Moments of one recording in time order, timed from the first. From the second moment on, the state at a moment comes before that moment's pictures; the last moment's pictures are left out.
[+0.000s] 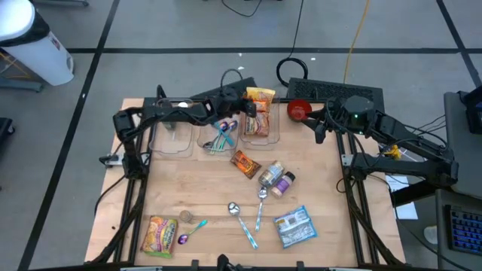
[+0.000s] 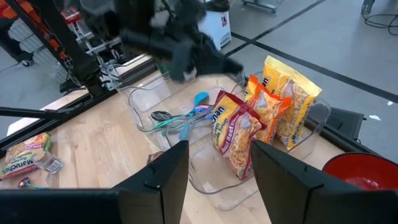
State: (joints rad) left arm 0.43 1.85 1.24 0.24 -0.24 -0.54; right arm -0.45 0.72 0.87 -0.52 -0.03 0.29
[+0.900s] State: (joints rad) left arm 0.42 1.05 1.24 -0.36 0.38 -0.25; right arm -0.44 0.82 0.87 -0.43 -0.04 0.45
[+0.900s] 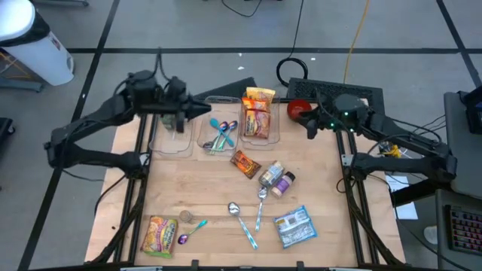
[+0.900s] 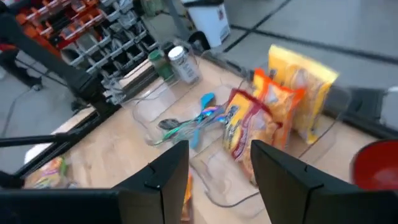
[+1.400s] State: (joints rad) left arm 0.15 0.86 0.75 0.16 0.18 -0.51; right arm -0.19 1.05 0.57 0.53 -0.08 0.62
